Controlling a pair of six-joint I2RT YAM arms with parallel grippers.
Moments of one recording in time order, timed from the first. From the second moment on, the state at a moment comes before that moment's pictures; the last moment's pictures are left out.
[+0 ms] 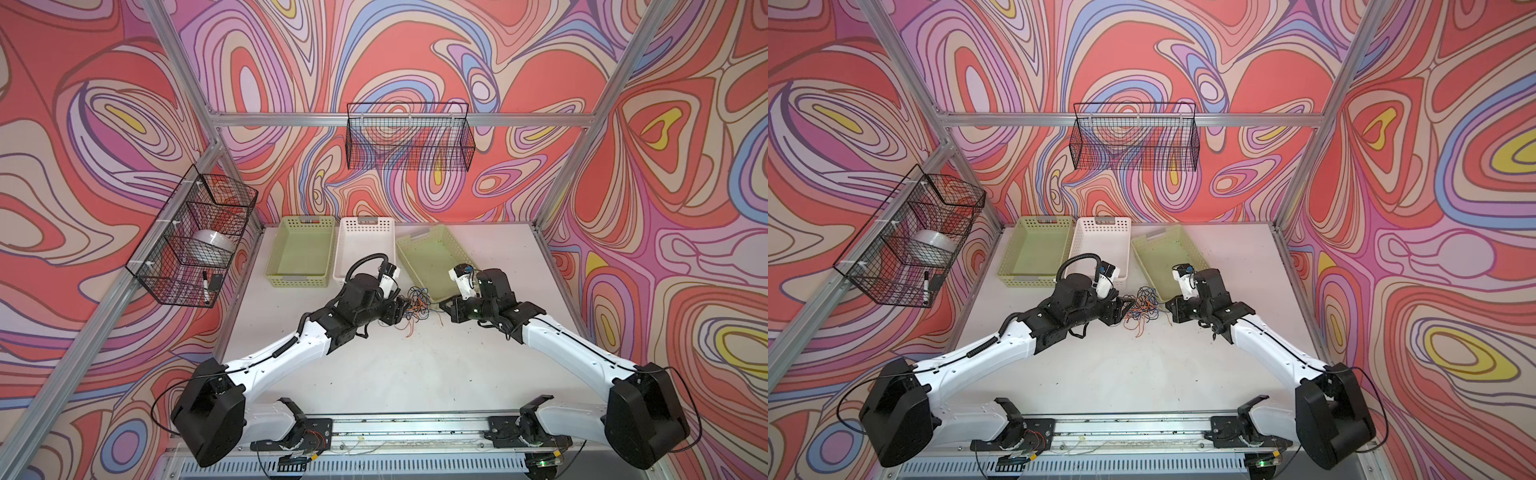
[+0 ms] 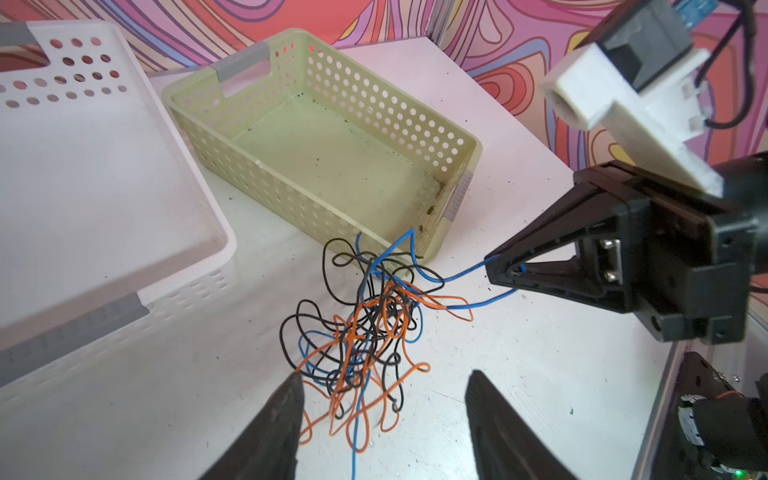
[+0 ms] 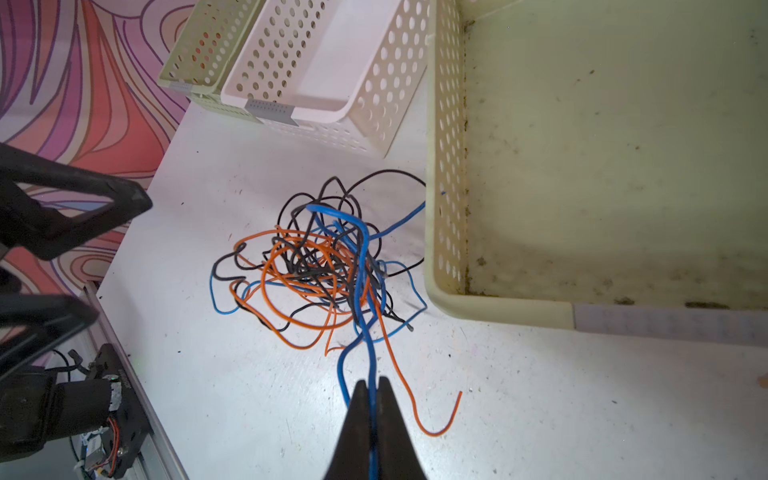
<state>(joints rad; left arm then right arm) -0.71 1.31 0.86 -0.08 0.11 -0.22 0.42 1.25 0.77 -0.25 -0.39 0.26</state>
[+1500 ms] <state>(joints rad) -0.52 1.56 0.93 -0.18 0.54 -0.44 0.79 1.11 0.55 0.11 0.15 -0.16</state>
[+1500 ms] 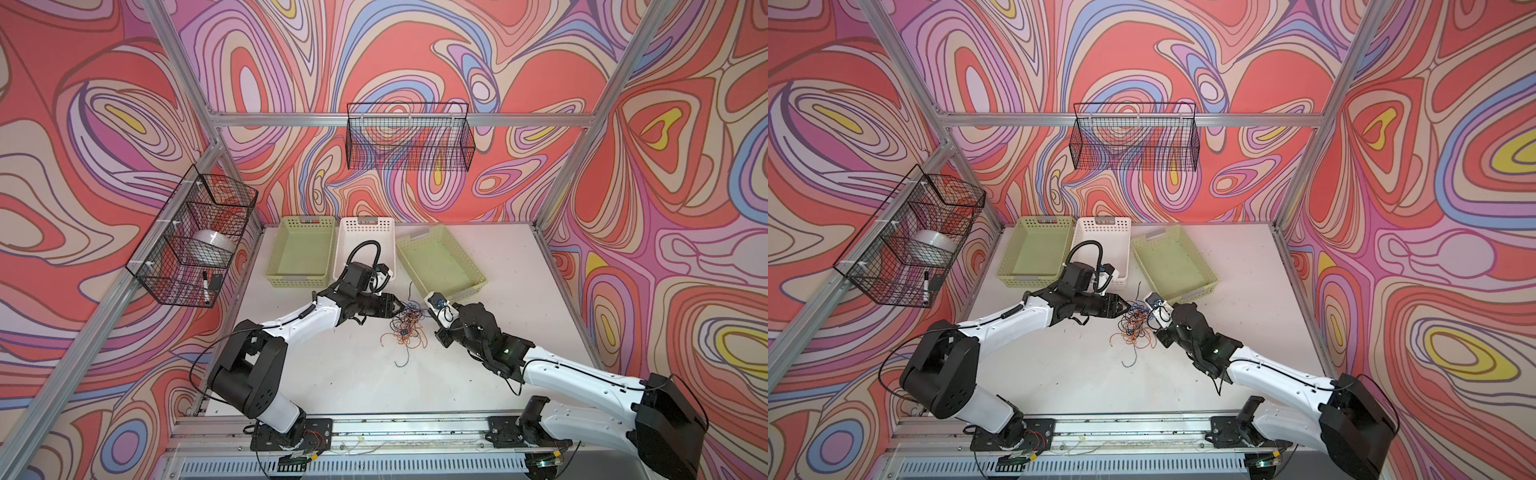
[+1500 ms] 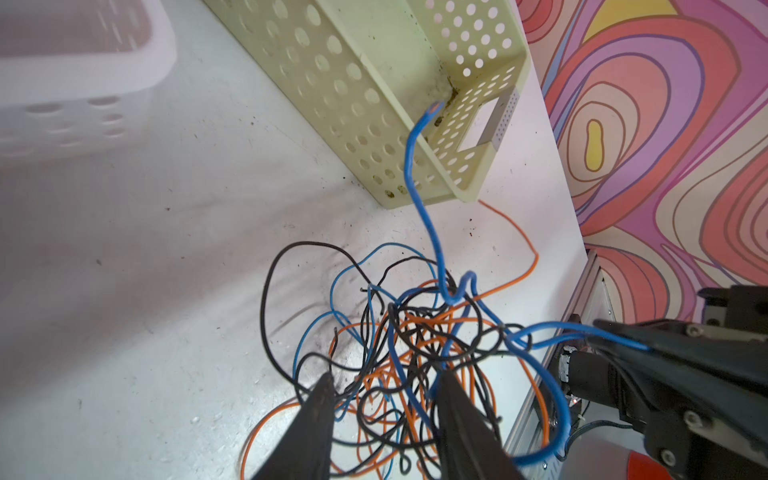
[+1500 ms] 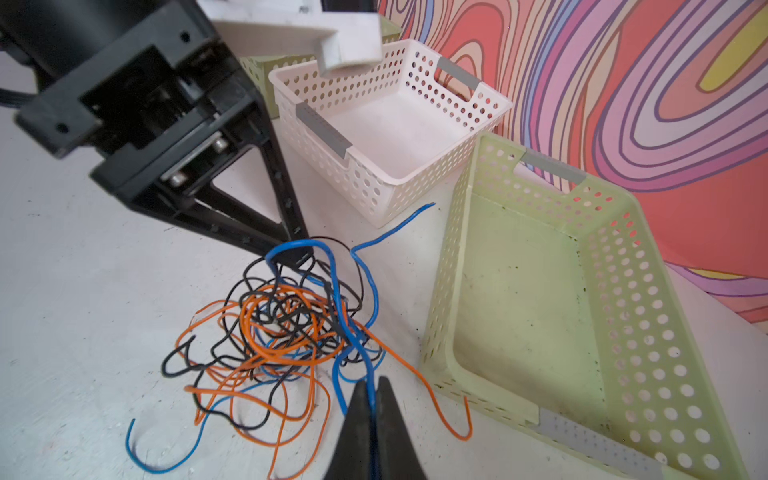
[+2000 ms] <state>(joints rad) -0.52 1.54 0.84 -0.05 0.52 -0.47 0.79 1.03 0.55 0.15 0.18 -0.12</state>
